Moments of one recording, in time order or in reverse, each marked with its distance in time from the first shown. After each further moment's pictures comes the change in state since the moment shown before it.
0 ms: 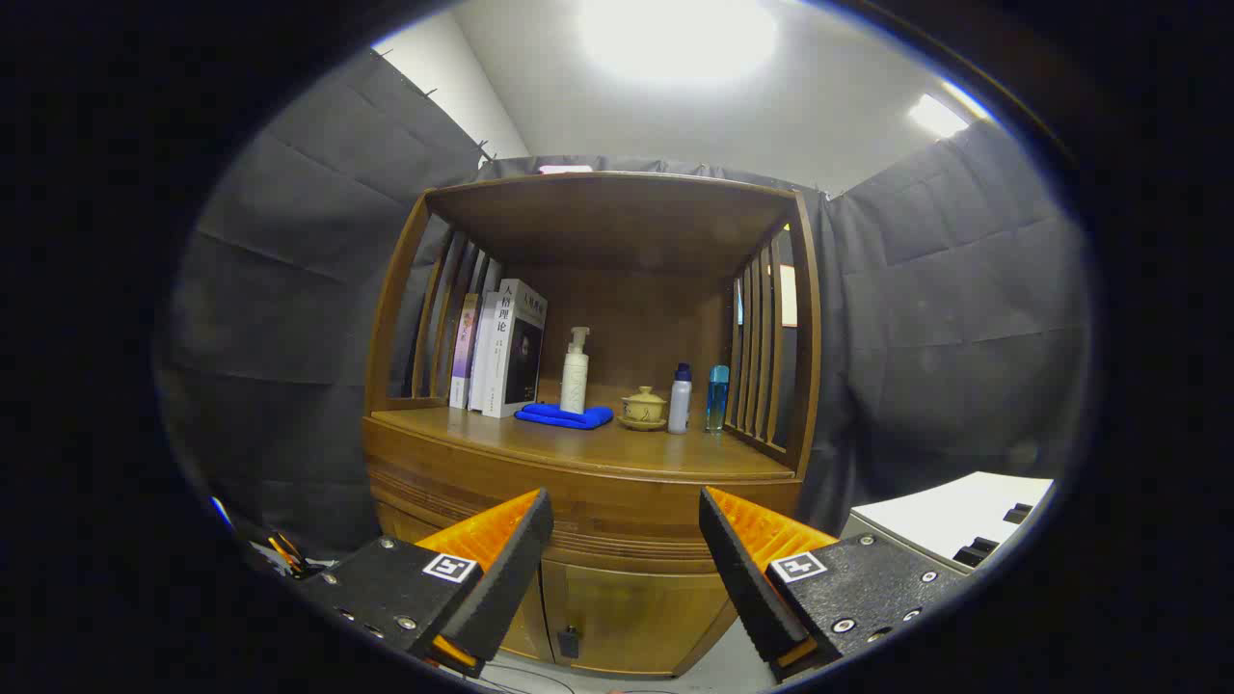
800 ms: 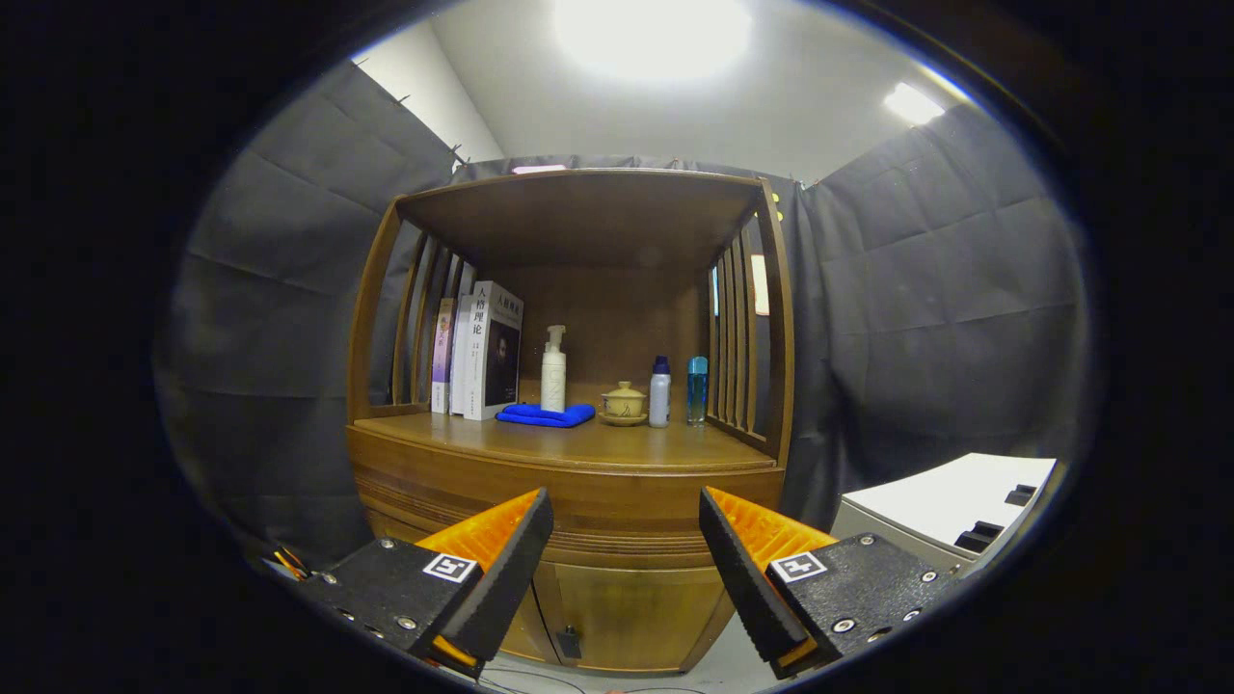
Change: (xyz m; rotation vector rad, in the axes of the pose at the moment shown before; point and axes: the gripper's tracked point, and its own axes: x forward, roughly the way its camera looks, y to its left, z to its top) arm -0.002 -0.016 -0.003 0.048 0.006 -0.052
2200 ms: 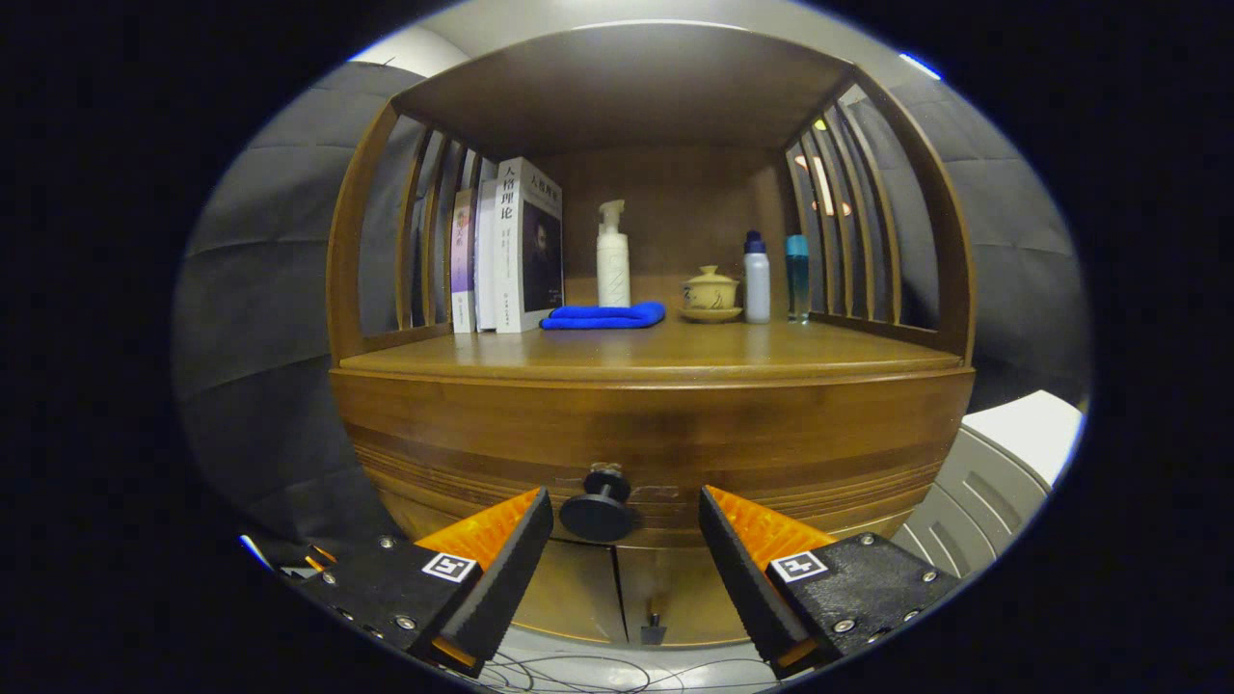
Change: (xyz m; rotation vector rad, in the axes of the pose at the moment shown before) arm 0.105 0.106 -0.112 0.068 0.314 0.121
